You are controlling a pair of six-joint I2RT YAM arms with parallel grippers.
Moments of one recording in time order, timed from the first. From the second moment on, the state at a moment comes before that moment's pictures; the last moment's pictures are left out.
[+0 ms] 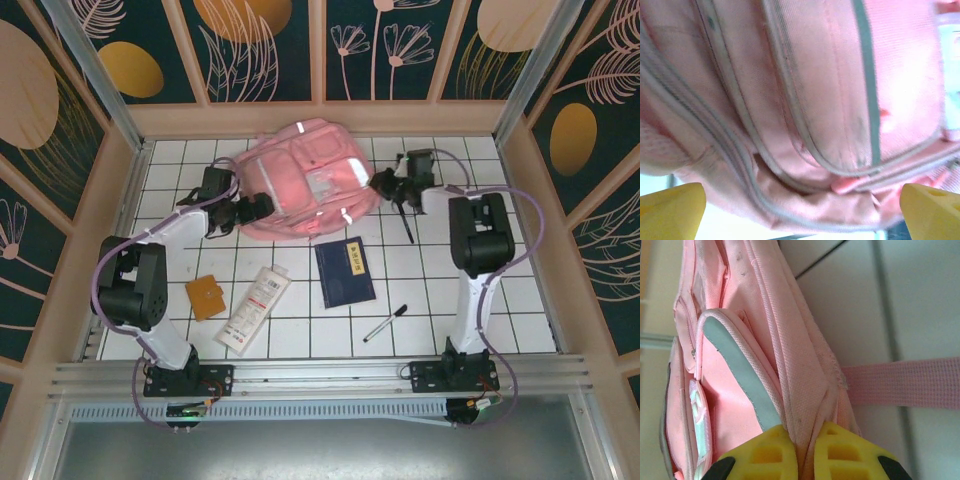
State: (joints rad) left arm -0.22 1.68 1.07 -0.27 0.28 -0.54; right arm 0.15 2.07 1.30 0.10 -0.52 0.70
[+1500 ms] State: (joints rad) left arm -0.21 1.81 1.13 -0.25 0.23 -0.69; right arm 0.52 1.81 1.06 -0.16 -0.24 0.56
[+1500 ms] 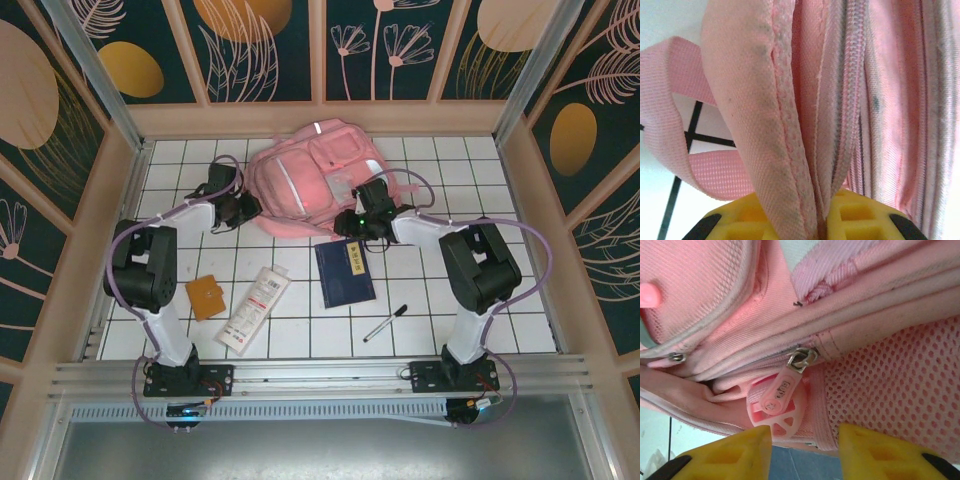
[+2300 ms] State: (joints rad) left arm -0.21 1.77 1.21 -0.28 0.39 -0.97; right arm 0.52 1.59 0.93 -0.17 -0.24 0.55
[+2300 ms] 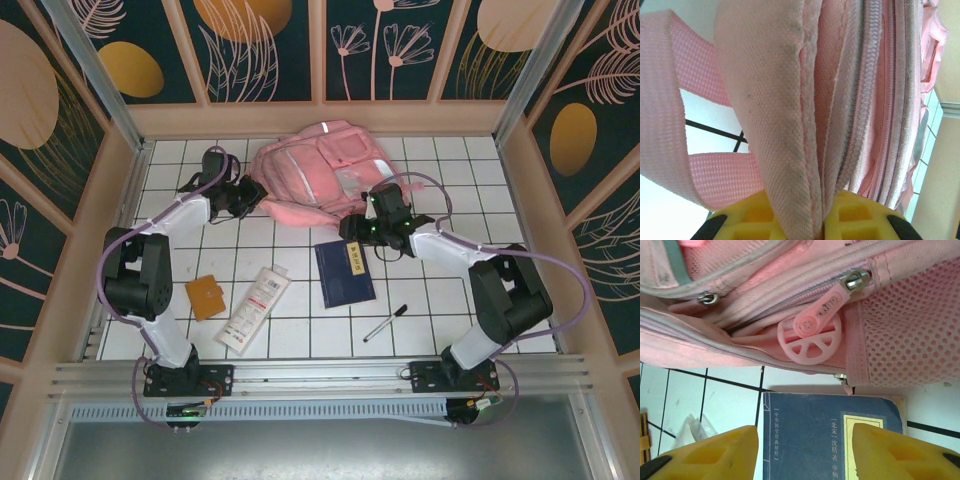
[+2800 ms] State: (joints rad) left arm -0.21 1.72 1.21 -0.28 0.41 -1.01; right arm 0.50 1.70 0.95 -0.04 -0.21 0.49
